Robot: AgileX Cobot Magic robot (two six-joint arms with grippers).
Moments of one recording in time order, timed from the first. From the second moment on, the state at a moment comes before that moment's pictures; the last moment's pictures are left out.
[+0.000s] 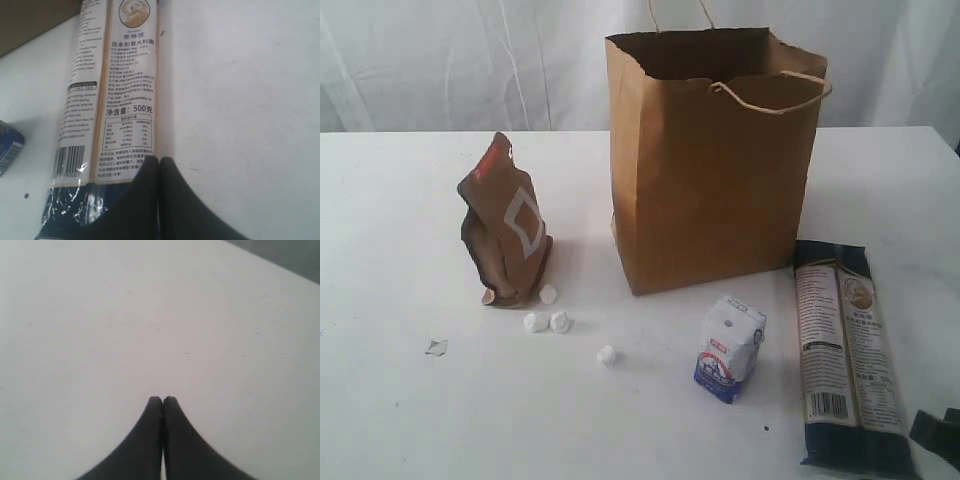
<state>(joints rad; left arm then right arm) 0.28 1.26 -0.59 1.67 0.15 -1.96 0.18 0.73 -0.01 -0.76 0.08 1.24</state>
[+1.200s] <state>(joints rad) 0.06 0.44 -0.06 1.56 0.12 -1.95 0.18 0.99 -0.26 -1.25 -0.62 0.70</state>
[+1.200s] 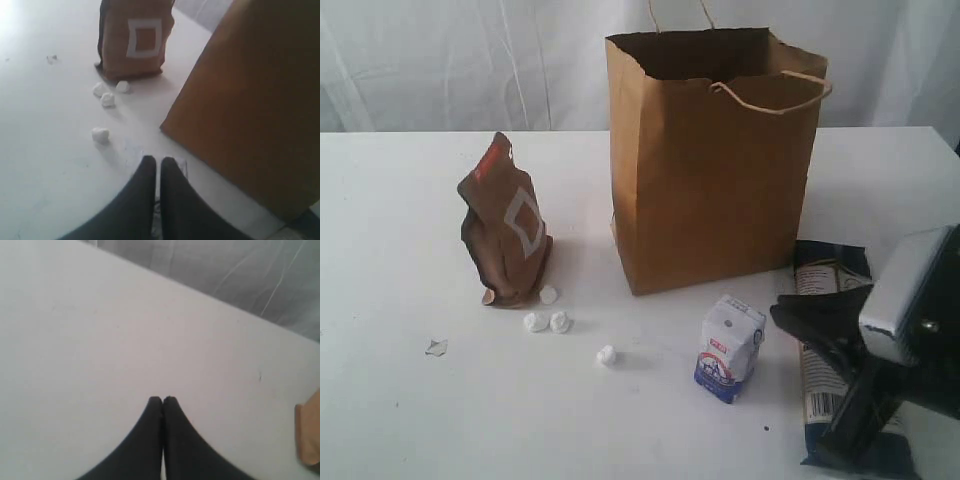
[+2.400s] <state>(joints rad) 0.06 0.92 -0.18 0.76 -0.04 -0.92 0.18 1.06 -0.26 -1.26 -0.57 0.73</state>
